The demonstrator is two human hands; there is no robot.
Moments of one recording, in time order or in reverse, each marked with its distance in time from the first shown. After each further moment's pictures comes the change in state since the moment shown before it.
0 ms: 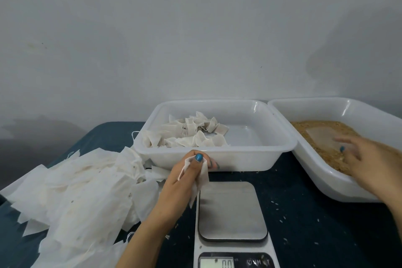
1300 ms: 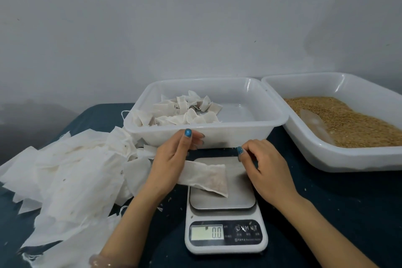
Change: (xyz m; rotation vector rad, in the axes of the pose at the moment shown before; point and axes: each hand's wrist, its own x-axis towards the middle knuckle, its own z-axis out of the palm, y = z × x) left_hand 0.007 -0.024 -0.003 0.217 0.111 0.040; right_hand -0.080 -0.073 0.102 0.197 -0.090 -0.506
